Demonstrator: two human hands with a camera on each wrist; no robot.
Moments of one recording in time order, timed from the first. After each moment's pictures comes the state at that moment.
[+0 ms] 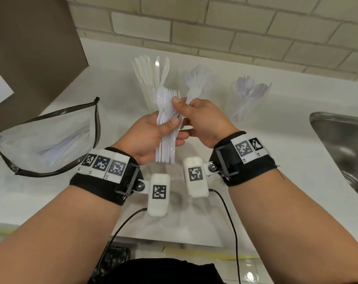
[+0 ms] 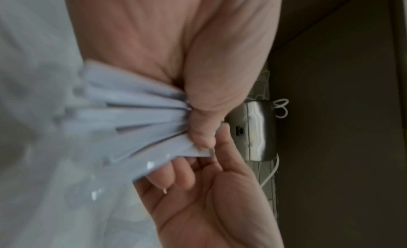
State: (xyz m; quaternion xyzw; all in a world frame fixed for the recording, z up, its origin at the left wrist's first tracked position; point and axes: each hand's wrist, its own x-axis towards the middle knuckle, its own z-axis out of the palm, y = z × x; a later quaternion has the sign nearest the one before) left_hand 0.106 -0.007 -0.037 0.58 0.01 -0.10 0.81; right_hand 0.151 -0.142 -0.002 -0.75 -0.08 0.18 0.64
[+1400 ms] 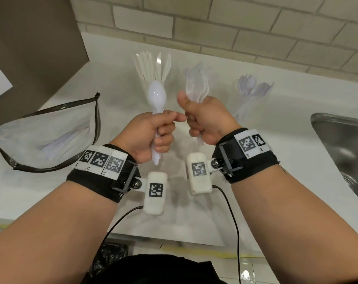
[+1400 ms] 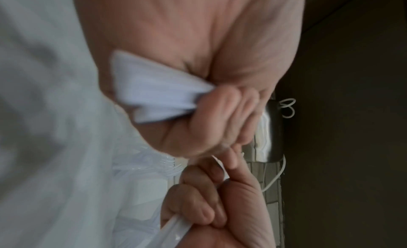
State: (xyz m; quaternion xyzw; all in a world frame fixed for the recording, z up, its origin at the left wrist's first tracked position) left_hand 0.106 -0.001 -0.035 0.52 0.03 -0.15 0.84; right_hand 0.157 -0.146 -0.003 -0.71 -0.03 0.20 0.68
